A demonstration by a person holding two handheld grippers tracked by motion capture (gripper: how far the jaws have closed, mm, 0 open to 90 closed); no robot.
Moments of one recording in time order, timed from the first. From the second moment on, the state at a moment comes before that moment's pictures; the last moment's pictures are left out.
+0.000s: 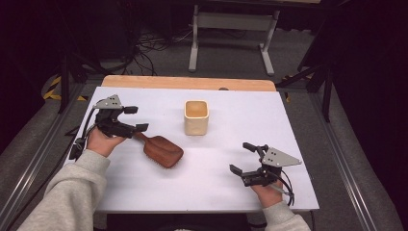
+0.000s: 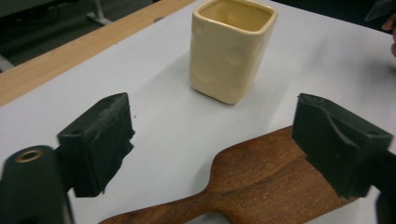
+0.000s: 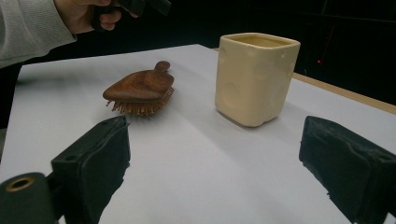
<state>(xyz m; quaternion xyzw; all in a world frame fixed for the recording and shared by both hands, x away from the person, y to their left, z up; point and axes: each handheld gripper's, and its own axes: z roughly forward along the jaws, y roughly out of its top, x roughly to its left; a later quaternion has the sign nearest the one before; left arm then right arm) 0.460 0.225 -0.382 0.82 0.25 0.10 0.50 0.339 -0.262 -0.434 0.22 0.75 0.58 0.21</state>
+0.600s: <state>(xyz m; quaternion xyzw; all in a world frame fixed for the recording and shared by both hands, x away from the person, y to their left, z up) 0.481 0.200 -0.391 0.91 0.24 0.09 0.33 0.338 -0.261 -0.434 0.22 0.76 0.58 0.21</state>
